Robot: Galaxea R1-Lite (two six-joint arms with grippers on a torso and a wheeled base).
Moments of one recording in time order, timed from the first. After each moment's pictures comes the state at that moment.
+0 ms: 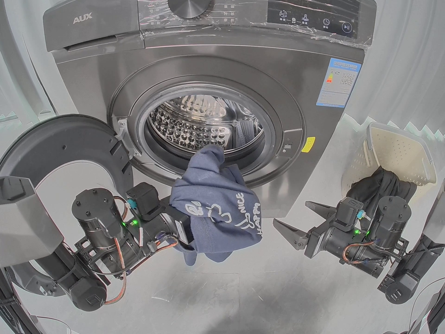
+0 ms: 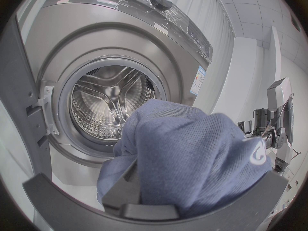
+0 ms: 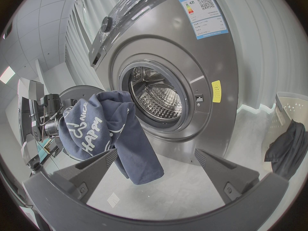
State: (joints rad) left arm -0.59 1.93 -0.43 -1.55 -0.06 -0.10; right arm 0.60 1.89 -0.28 -1.54 0.04 0.14
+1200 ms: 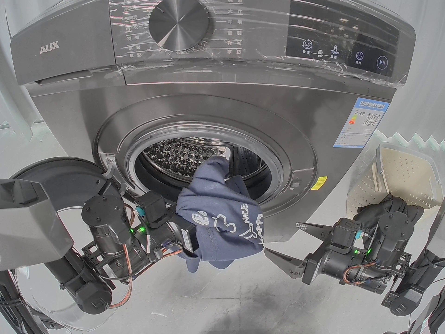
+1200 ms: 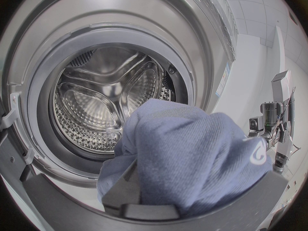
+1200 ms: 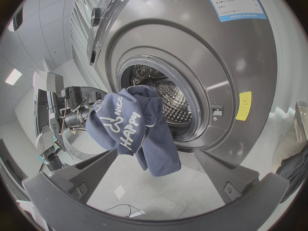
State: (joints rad) left arm -0.61 1.97 -0.42 -1.55 -0.06 -0.09; right arm 0.70 1.86 -0.20 -1.54 0.07 0.14
